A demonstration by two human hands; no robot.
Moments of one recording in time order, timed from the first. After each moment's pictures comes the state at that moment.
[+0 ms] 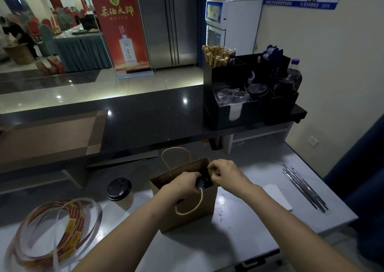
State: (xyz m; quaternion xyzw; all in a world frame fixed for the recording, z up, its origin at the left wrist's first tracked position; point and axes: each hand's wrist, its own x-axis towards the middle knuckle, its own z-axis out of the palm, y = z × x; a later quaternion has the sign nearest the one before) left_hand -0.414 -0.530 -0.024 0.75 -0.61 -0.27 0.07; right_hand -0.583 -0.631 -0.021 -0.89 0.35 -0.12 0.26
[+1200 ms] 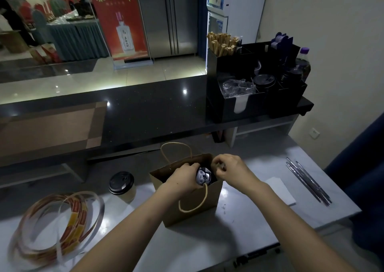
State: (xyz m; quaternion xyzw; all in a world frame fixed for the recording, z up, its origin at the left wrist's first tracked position) left_hand -0.406 -0.519 -0.021 0.78 -0.57 -0.24 0.08; right_hand -0.582 -0.626 -0.020 -0.88 0.37 -0.12 0.26
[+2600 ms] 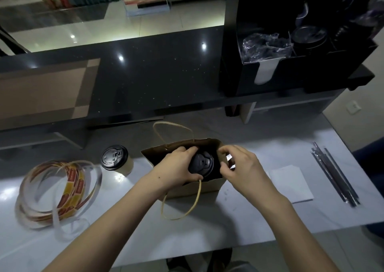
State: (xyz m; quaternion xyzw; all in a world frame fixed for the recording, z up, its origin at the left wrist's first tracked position) left_hand -0.402 -0.520 -0.018 0.80 -0.54 -0.26 0.04; right_hand -0.596 -0.623 -0.039 -0.86 0.33 -0.21 0.34
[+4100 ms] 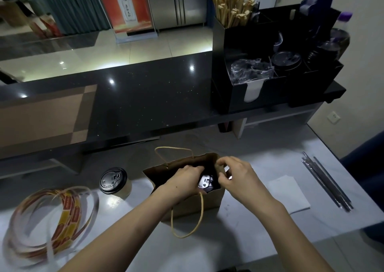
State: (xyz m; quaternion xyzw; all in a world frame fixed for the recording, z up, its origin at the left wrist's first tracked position) left_hand -0.402 -0.549 -0.045 0.75 -0.59 -0.29 0.01; right_hand -0.585 -0.627 -0.034 -0.85 0.38 -0.15 0.33
